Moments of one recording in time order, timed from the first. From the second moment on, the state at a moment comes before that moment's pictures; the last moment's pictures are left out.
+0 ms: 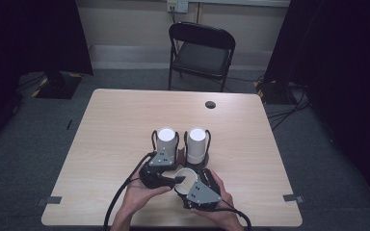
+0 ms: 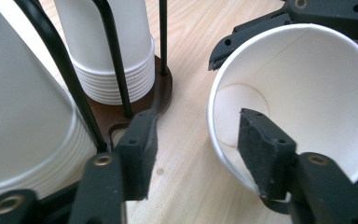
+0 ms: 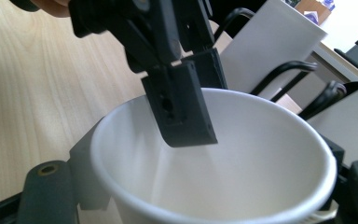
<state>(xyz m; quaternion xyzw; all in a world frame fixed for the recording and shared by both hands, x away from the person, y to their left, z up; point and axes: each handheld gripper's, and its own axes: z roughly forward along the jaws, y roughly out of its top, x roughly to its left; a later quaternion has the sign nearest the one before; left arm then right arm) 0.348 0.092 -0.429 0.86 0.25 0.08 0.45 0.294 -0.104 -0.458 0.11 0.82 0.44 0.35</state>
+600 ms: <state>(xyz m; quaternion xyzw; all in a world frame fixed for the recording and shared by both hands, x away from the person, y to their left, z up) 0.337 0.107 -0.430 0.82 0.27 0.13 0.48 0.300 -0.117 -0.466 0.15 0.82 0.44 0.33</state>
